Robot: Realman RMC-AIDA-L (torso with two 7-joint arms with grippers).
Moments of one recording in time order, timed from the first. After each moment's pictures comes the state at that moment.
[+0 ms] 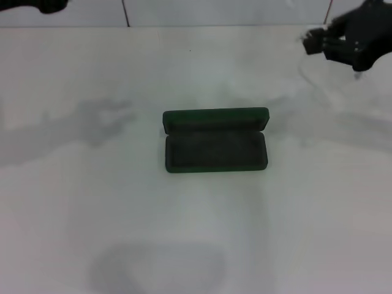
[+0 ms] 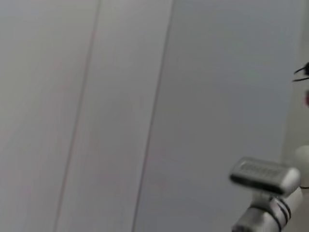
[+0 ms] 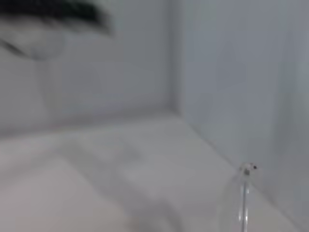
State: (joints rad) left arm -0.41 -2.05 0.82 1.33 1.46 1.73 -1.94; right arm 0.54 2.02 -1.00 -1.52 -1.97 -1.61 1.99
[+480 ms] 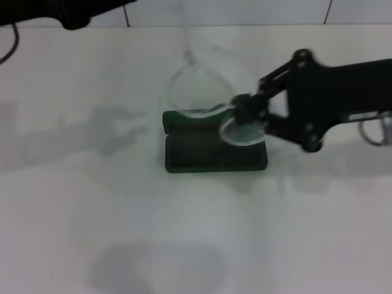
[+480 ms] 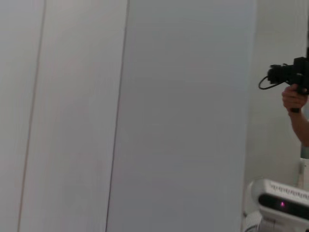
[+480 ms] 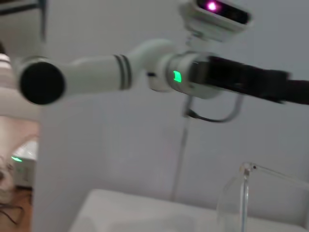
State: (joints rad) left arm -0.43 -2.08 0.84 1.35 1.45 1.77 -1.88; right arm 0.47 2.02 -1.23 -1.24 -1.54 -1.65 1.41
